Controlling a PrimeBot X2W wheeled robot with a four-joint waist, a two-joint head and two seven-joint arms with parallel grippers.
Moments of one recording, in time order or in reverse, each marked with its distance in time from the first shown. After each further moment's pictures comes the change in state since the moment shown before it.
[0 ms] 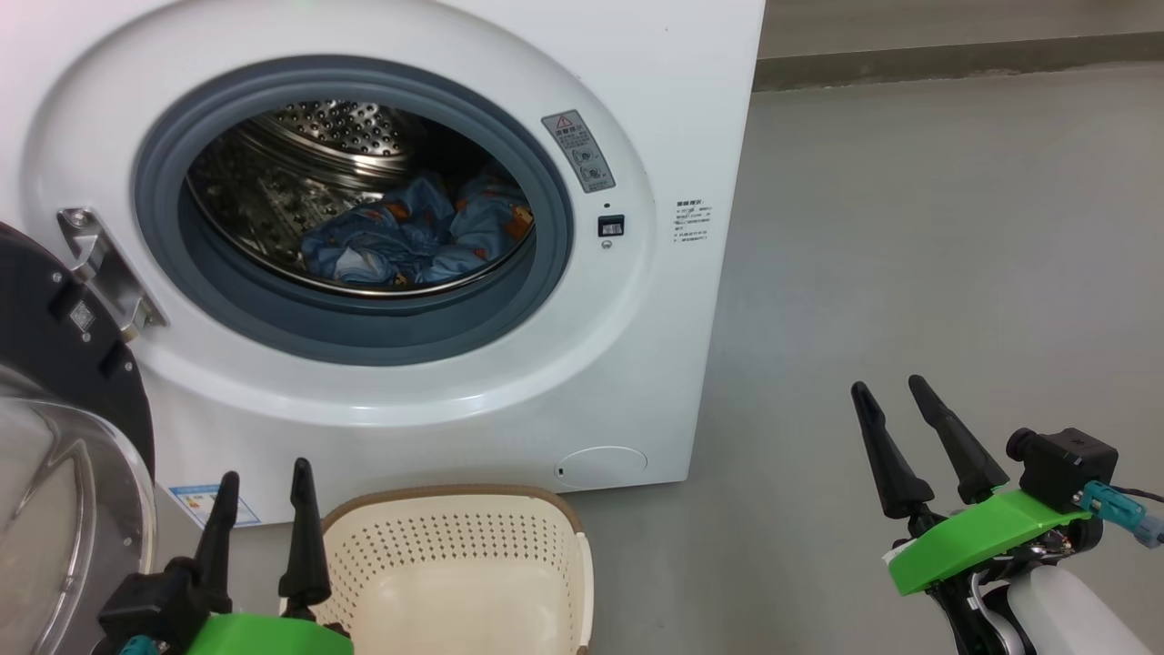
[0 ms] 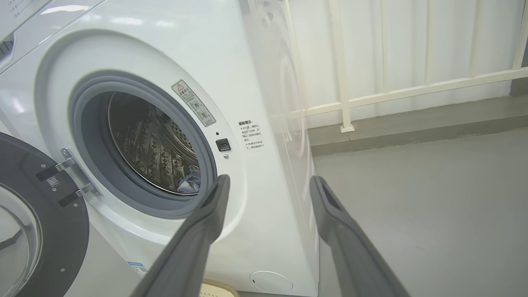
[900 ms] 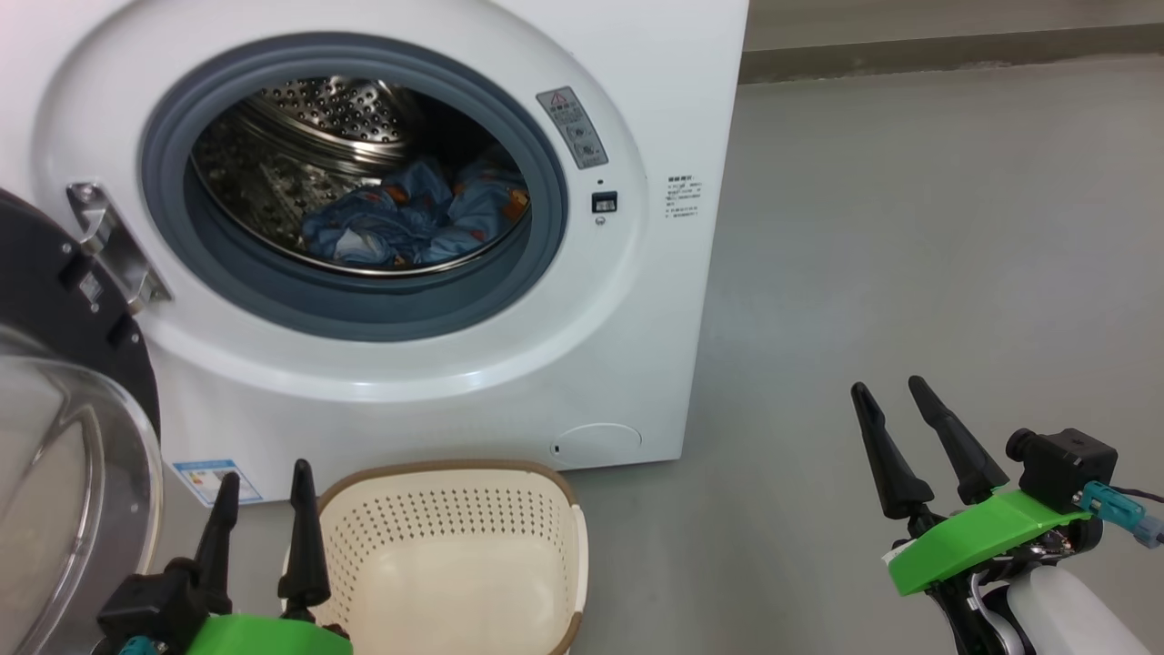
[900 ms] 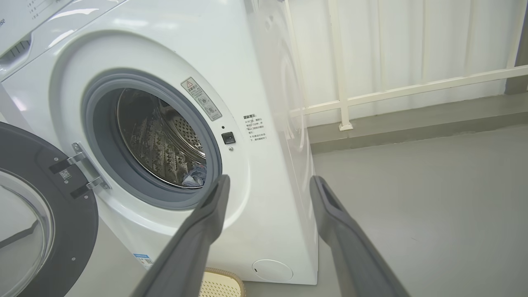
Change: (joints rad) left arm 0.000 0.009 -0.008 0.005 -0.012 0.000 -0.003; right arm 0.000 0.000 0.000 0.002 0.000 0.000 0.000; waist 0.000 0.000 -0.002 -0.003
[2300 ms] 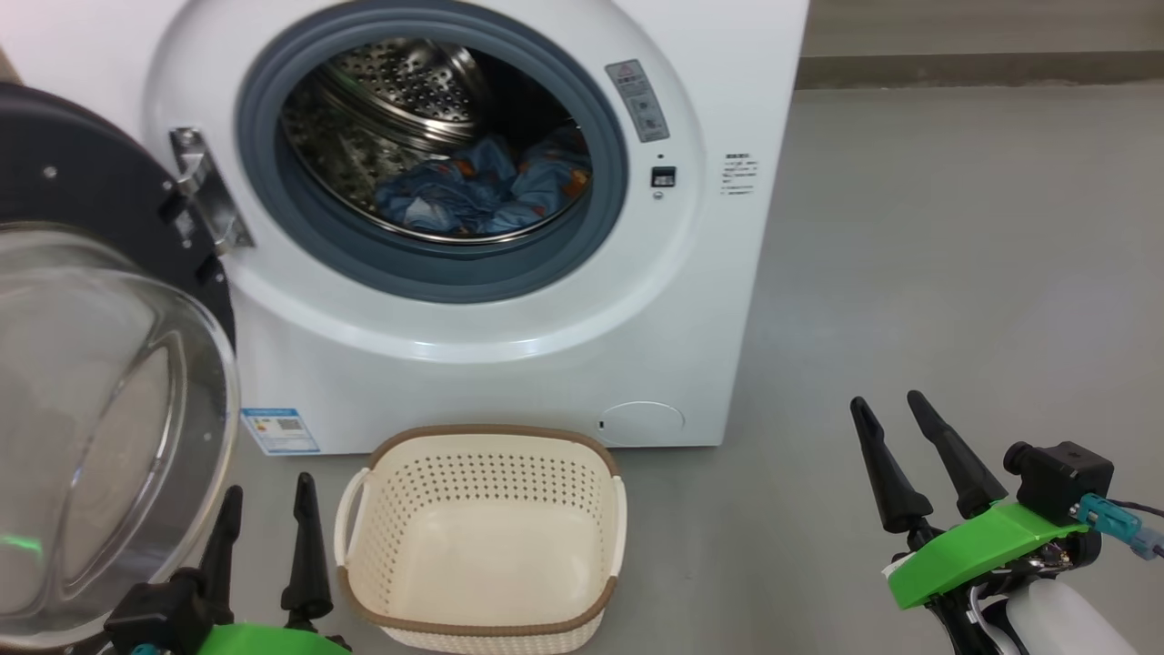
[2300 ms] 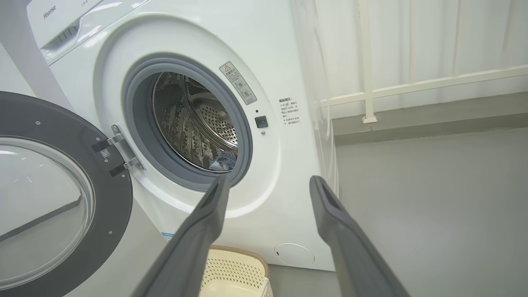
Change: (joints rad) left arm 0.016 0.022 -0.032 0.002 -0.017 0.032 -0.001; right arm 0.017 0.000 0.002 0.003 0.001 0.000 0.000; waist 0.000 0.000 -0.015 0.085
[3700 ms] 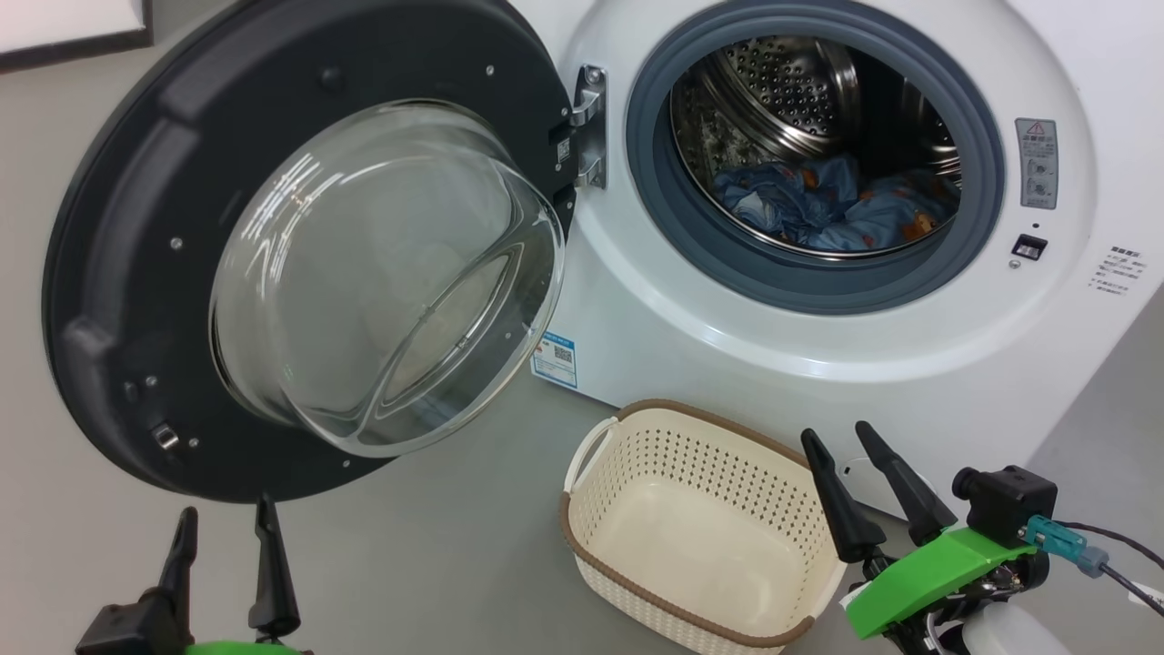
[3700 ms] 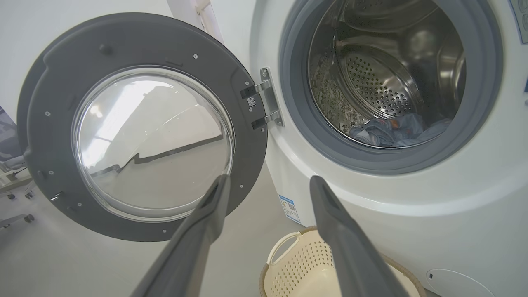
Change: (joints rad) left arm 0.049 0.041 0.009 -0.056 0.027 0.098 0.018; right arm 0.019 0.044 0.062 0.012 0.008 0.000 0.000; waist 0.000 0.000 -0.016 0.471
